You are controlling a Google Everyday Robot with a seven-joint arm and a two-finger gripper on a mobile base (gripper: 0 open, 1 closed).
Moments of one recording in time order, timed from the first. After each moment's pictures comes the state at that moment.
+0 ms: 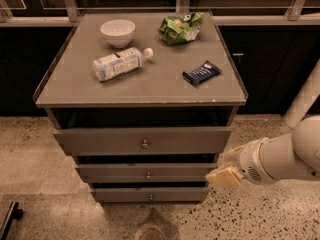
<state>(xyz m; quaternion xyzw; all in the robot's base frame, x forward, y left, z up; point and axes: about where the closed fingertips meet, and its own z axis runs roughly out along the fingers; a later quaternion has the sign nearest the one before) 0.421 -0.176 0.730 -0.37 0.88 0.14 0.27</state>
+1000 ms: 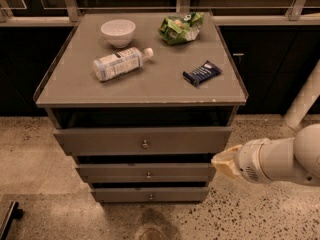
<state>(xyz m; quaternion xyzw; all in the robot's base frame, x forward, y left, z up) 0.434 -0.172 0.729 -0.36 0.87 0.14 0.31</state>
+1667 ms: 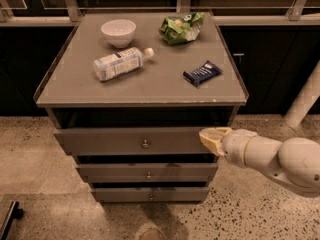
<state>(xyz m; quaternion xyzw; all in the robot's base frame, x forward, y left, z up) 0.525 -0.156 0.724 -0.29 0.80 0.18 0.49</state>
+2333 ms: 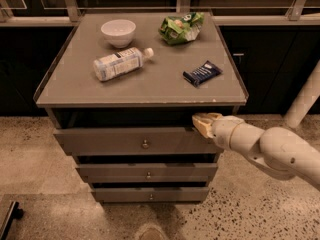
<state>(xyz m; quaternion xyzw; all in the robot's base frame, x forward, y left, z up) 0.595 -0.146 0.723 -0.26 0.77 0.18 0.55</state>
